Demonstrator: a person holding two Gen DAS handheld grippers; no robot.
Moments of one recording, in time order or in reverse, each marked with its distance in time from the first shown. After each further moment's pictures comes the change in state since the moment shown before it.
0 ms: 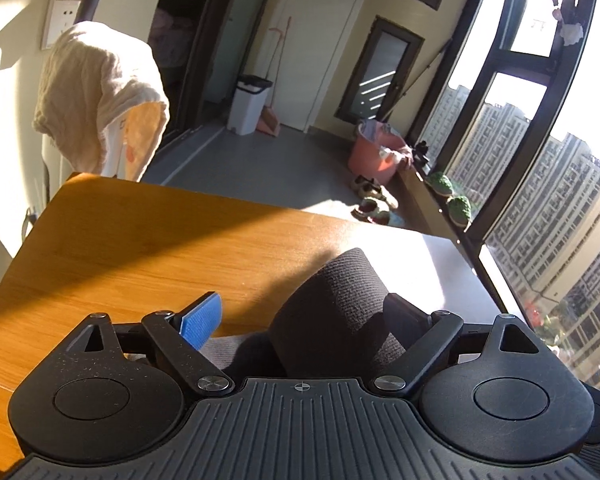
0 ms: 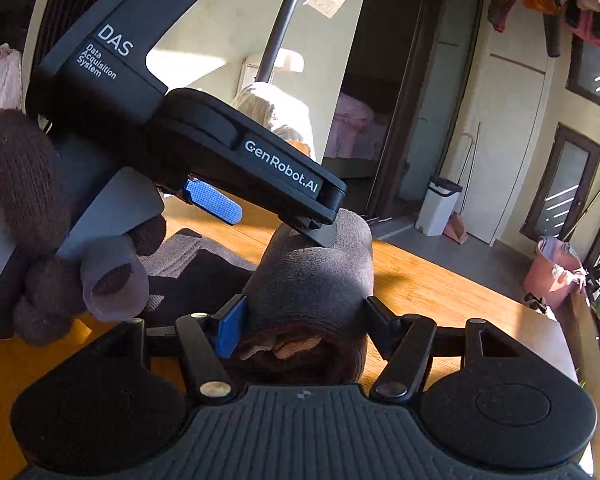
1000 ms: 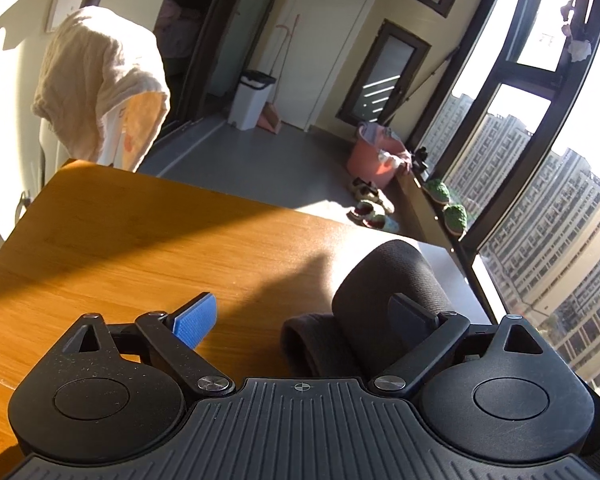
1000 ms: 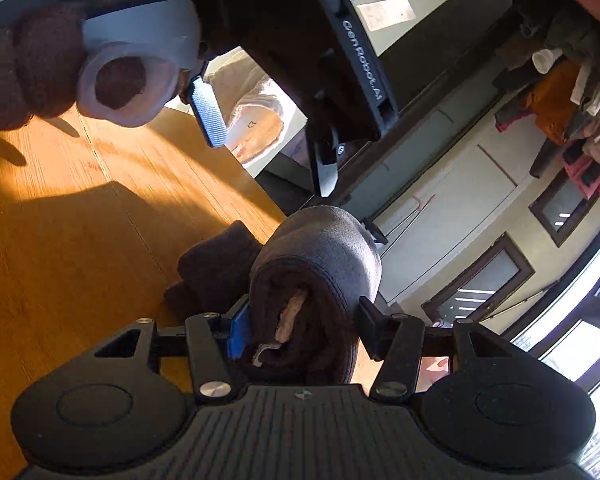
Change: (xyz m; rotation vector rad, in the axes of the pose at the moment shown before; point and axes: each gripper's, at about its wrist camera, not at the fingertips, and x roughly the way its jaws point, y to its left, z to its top) left arm 0.001 0.002 0.009 -0.082 -0.002 -0.074; right arm 0.027 0.033 -0.033 -0.598 0.008 -0.339
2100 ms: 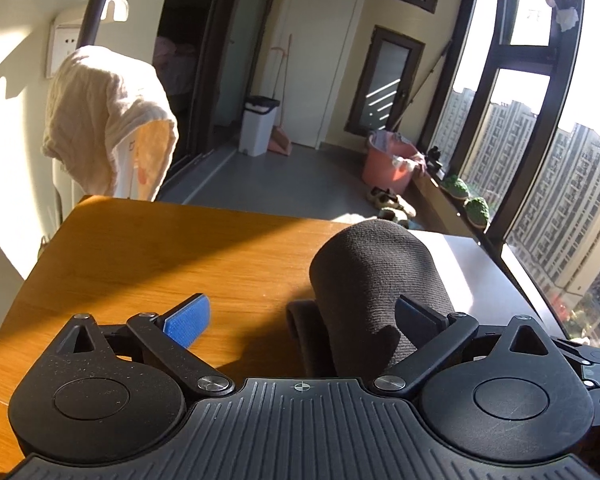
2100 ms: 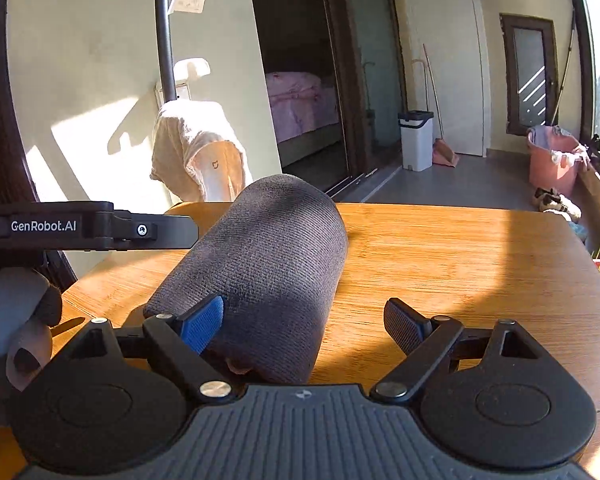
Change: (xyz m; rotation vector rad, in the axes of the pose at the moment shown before) left arm -0.010 -0.002 -0.023 0.139 -0.087 0.079; right arm 0.047 -0.101 -0.047 0.929 0.099 0.358
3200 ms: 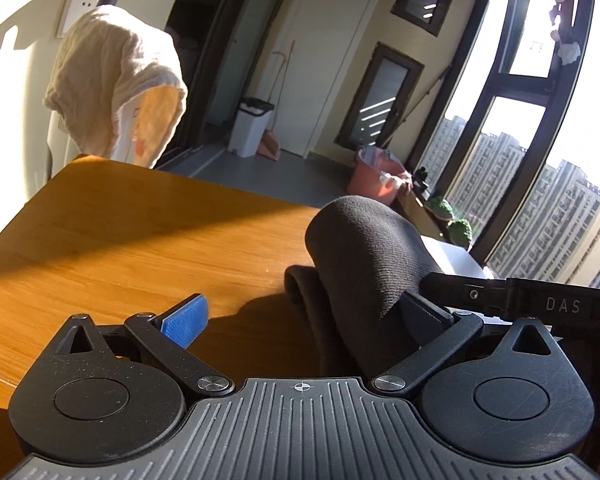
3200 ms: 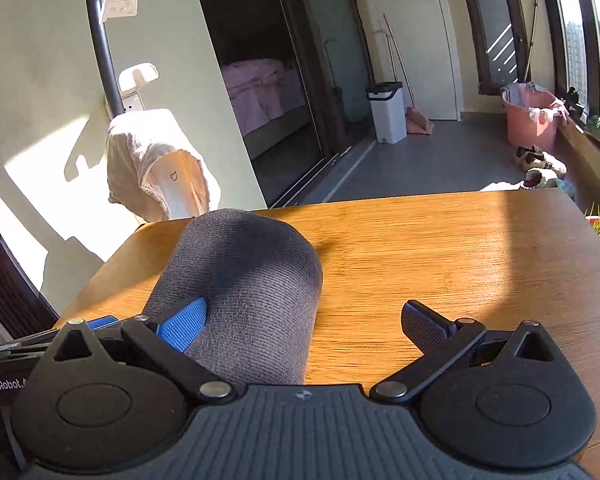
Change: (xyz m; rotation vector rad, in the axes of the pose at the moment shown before) left arm 0.019 0.026 -0.032 -0.111 -0.022 -0.057; right arm 0.048 -0.019 0.028 0.195 0.064 -0.029
